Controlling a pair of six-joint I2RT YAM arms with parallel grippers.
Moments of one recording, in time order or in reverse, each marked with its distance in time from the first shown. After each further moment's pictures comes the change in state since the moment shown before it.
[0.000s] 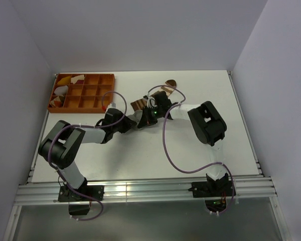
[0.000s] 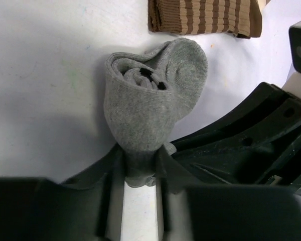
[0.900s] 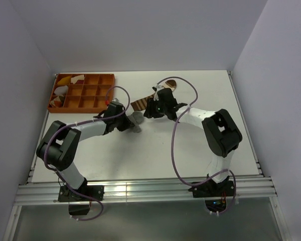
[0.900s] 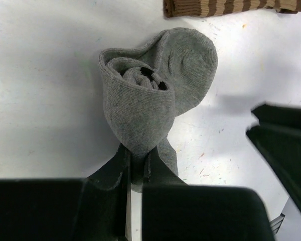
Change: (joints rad) left arm 0.004 -0.027 0.185 -0.410 -0.012 0.146; right arm 0.022 -0.280 -0.154 0.063 0.484 0.008
